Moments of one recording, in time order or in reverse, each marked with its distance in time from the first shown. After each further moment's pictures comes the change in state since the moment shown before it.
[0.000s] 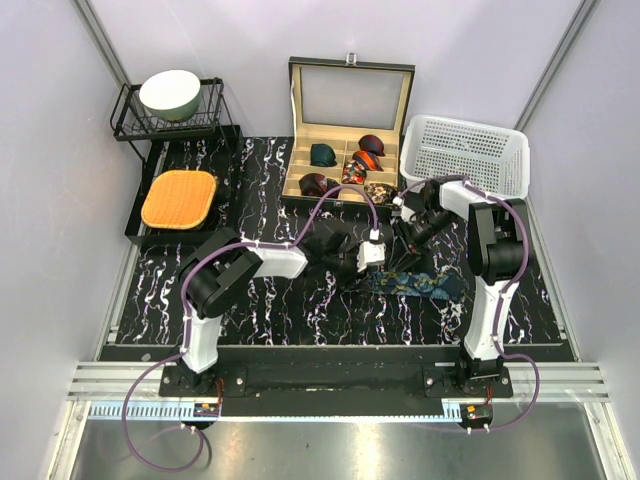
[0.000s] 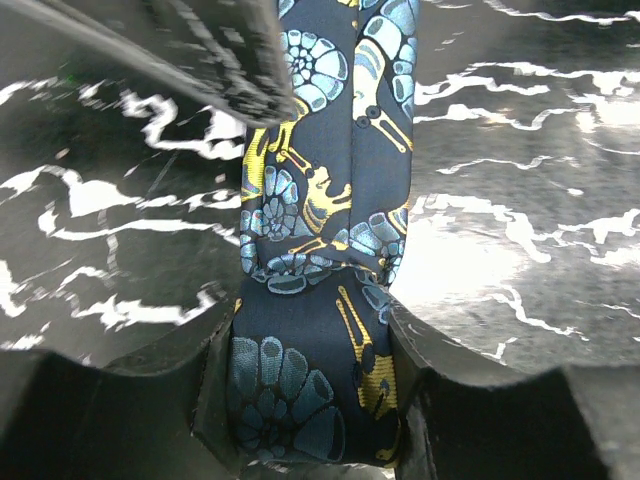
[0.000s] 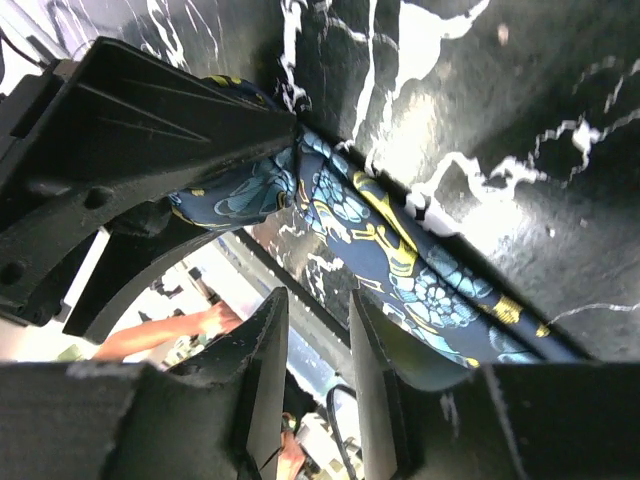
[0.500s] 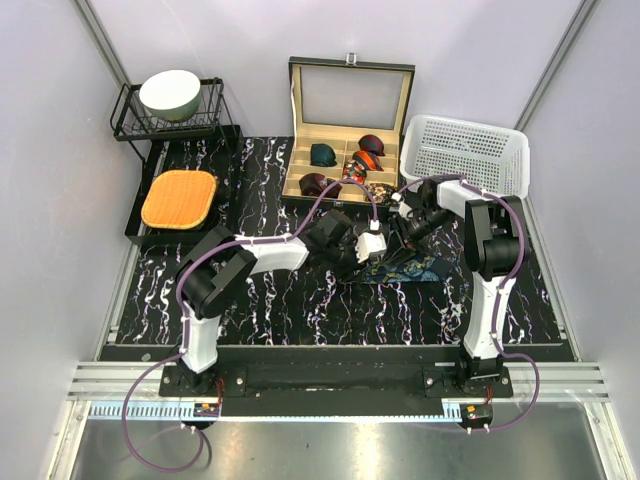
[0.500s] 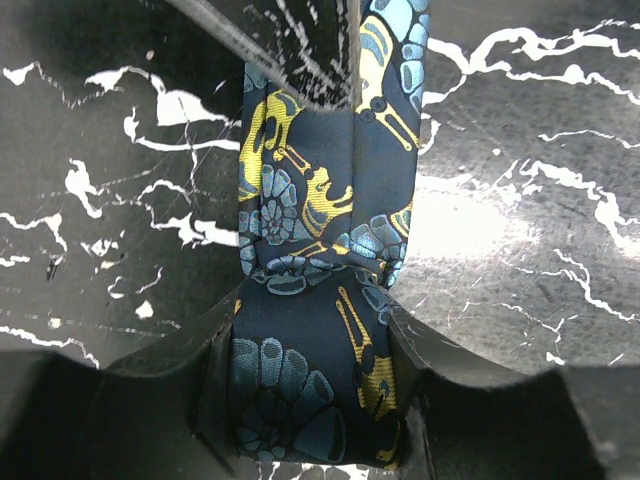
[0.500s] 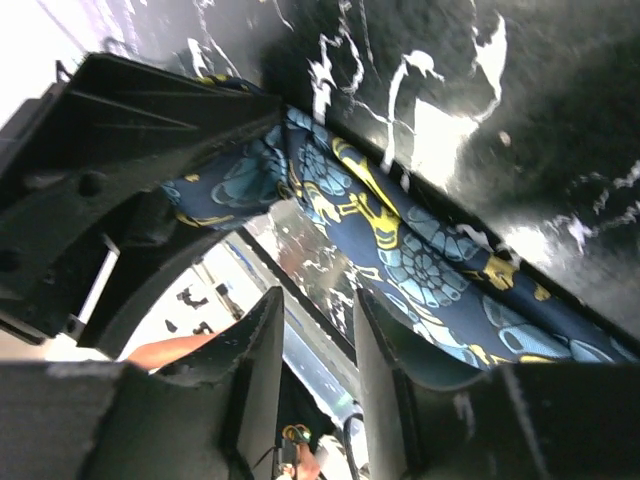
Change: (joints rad) left arm 0.016 -0.019 0.097 -0.228 -0.177 -0.022; right arm 0.005 0.049 0.035 0.057 -0.072 0.058
